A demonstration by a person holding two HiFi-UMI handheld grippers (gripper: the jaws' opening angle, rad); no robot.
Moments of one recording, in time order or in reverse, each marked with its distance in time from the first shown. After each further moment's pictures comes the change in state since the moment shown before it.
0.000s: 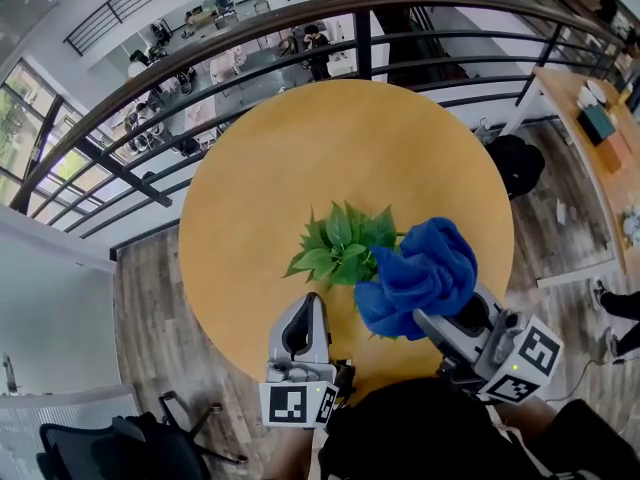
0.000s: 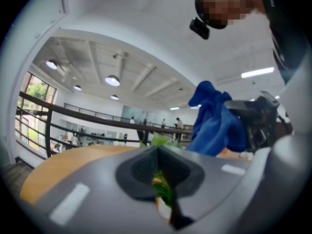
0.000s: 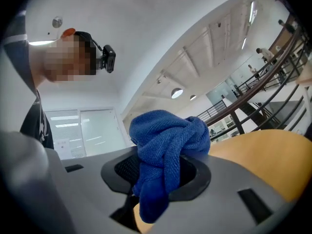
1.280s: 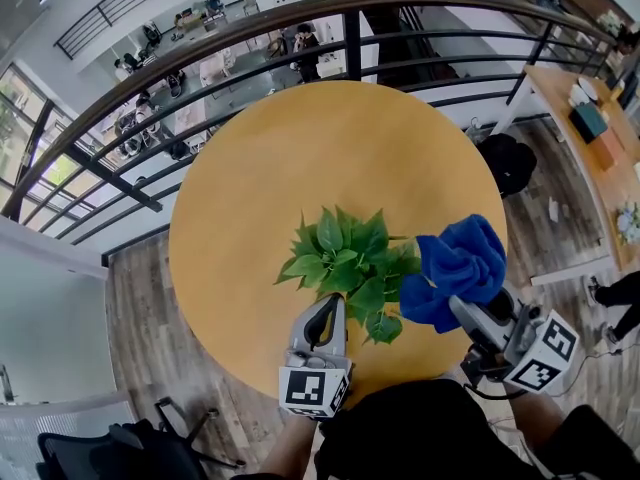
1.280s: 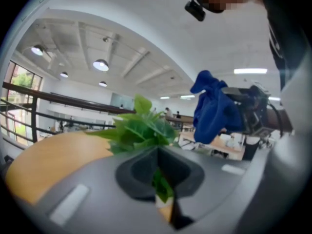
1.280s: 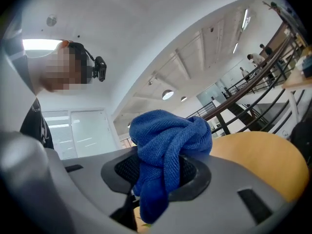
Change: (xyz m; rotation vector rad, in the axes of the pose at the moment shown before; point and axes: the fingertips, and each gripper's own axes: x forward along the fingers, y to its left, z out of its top) left arm 0.030 -0.031 -0.065 0.001 0.141 -0.152; right arm -0.044 -0.049 0.003 0.016 -0.009 -0.113
